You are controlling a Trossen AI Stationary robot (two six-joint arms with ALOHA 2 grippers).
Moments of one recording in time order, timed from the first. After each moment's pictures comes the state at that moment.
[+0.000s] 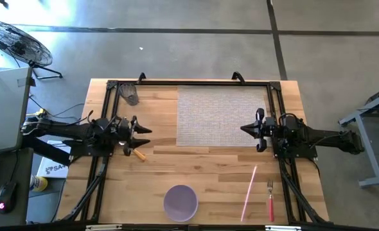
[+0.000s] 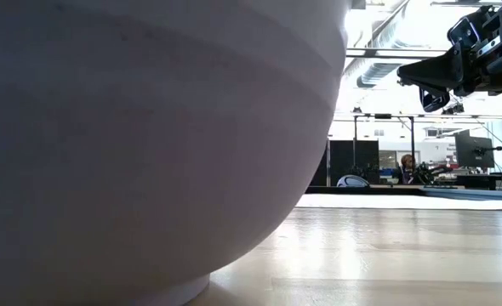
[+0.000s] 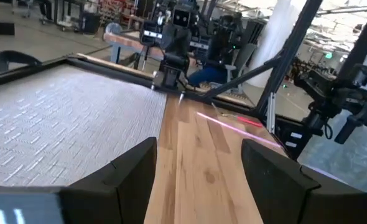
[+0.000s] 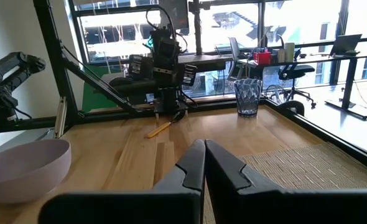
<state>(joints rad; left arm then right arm) -0.07 0.34 0.03 0.33 -0.03 -0.29 -0.14 0.12 0.01 0.17 -0.06 0.10</state>
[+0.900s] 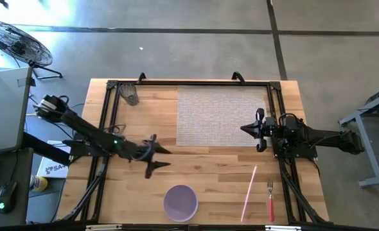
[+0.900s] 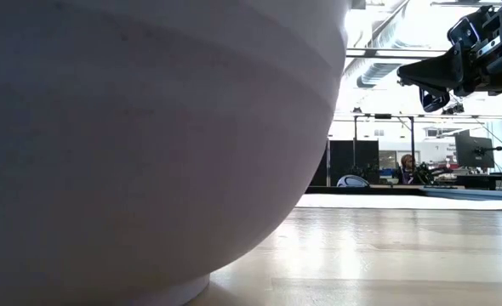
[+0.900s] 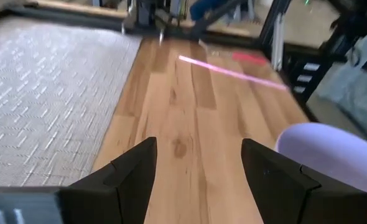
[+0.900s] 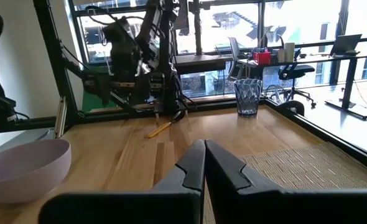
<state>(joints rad) -0.44 1.24 0.45 0.49 -0.35 -0.29 -0.14 0.12 0.01 0.17 -0.06 0.10</state>
